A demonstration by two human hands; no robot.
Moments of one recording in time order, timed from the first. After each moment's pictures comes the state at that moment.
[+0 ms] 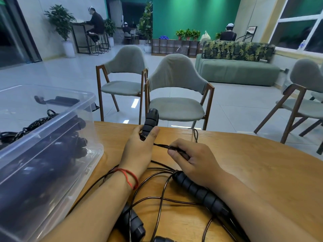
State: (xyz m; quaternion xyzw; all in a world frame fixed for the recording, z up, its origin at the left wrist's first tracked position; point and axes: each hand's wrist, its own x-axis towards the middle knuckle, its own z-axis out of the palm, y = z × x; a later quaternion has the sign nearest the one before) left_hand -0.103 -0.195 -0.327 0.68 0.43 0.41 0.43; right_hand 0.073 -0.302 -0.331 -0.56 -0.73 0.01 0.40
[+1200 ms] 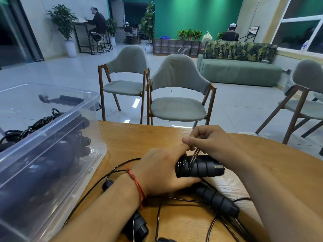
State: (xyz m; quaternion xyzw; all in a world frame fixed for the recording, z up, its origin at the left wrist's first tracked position) left_hand -0.103 -0.237 -0.311 0.95 0.16 0.21 0.14; right_hand 0.108 -0.305 -0.280 -0.60 -0.58 0.30 0.45
